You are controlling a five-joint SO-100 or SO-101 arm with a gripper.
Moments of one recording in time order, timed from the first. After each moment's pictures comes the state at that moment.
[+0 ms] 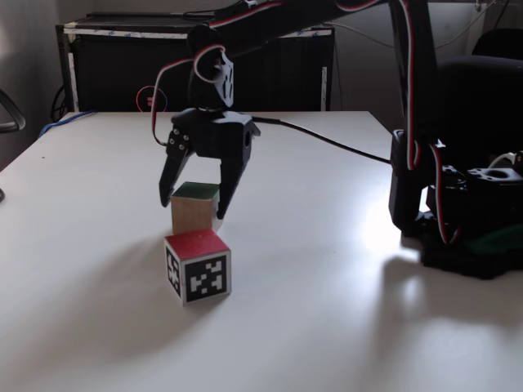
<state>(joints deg) 21.8 75.1 90.6 72.3 7.4</state>
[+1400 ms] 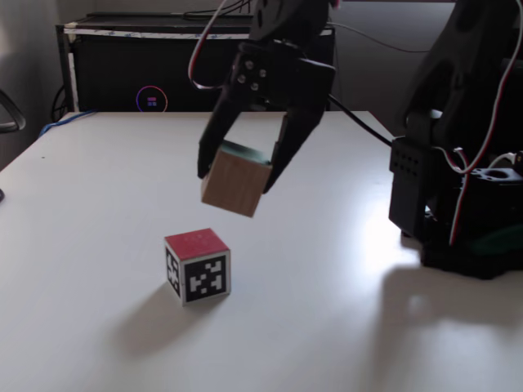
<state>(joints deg) -8.8 112.2 106.0 80.5 15.6</state>
